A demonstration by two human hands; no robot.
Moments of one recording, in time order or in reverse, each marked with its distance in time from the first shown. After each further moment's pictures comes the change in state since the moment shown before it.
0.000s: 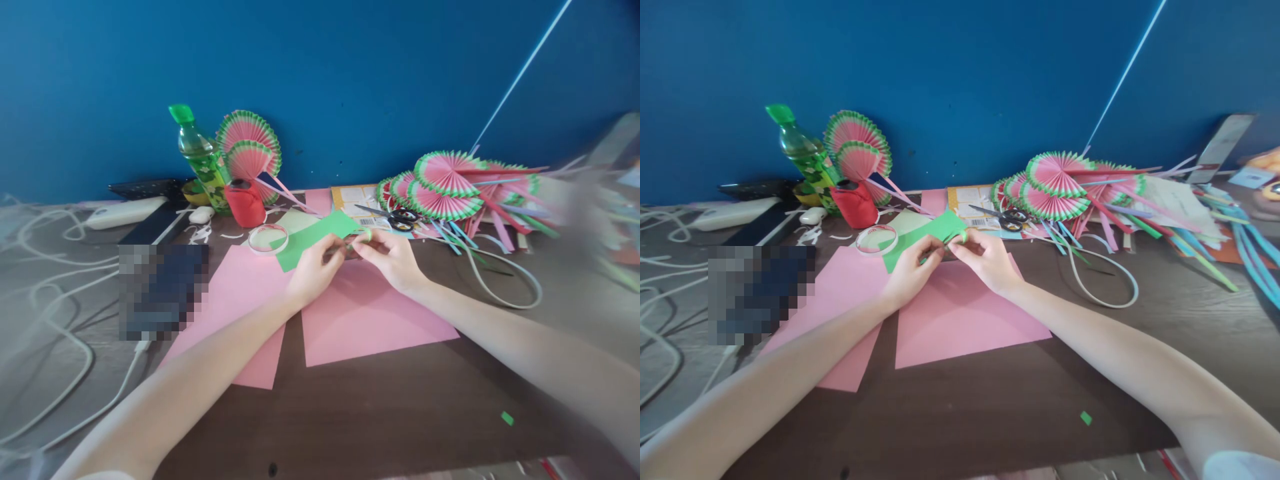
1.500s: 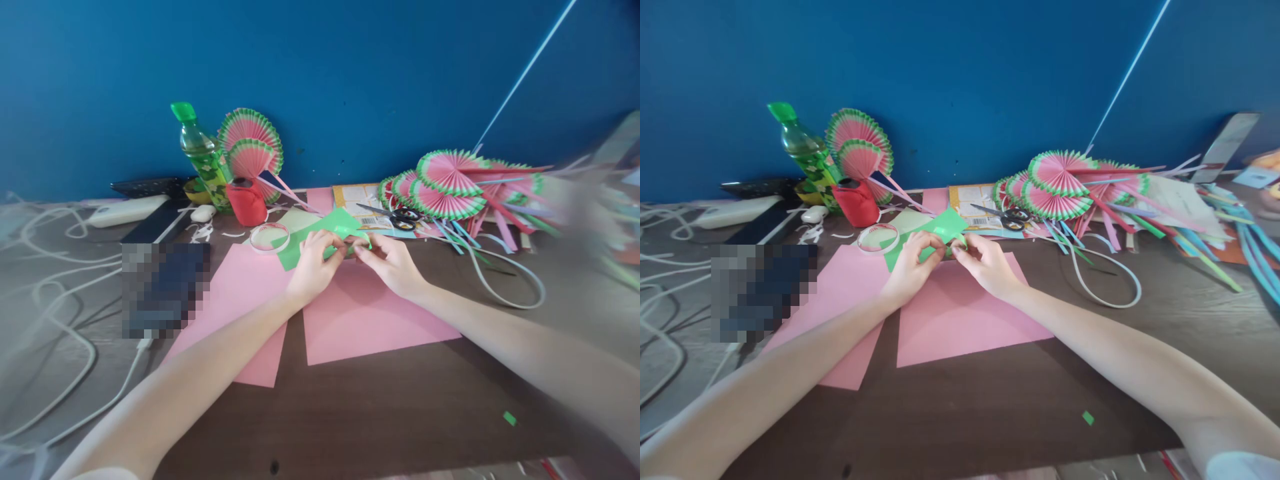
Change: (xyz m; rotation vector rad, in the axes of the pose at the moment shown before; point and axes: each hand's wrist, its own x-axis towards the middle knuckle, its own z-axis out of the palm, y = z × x) left_hand 0.000 -0.001 -0.002 0.193 0.082 0.092; right_hand -0.006 -0.001 0.001 -0.215 -0.044 0.028
